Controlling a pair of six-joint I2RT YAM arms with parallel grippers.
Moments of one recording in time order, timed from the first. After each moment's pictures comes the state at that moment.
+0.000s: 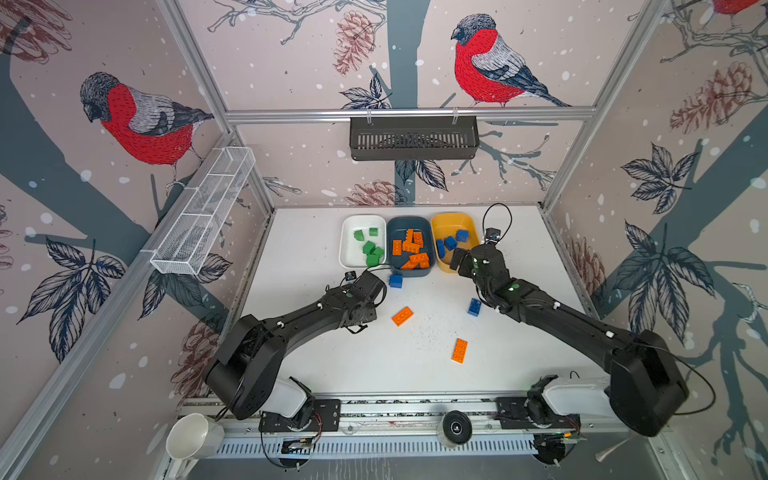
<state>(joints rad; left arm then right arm) -0.63 1.45 0.81 -0.57 -0.24 -0.80 0.57 1.33 0.83 -0.04 0.42 0.55</state>
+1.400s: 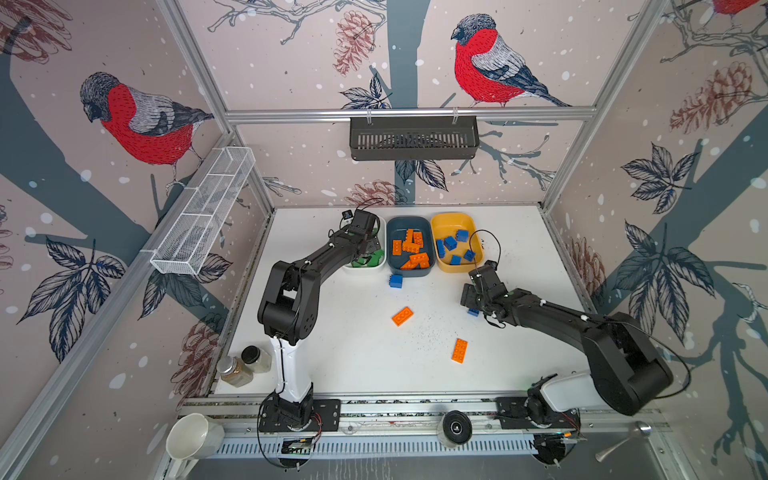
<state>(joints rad) -0.36 1.92 1.42 -0.42 -0.28 -0.61 0.50 1.44 0.66 -0.25 0.26 0.63</state>
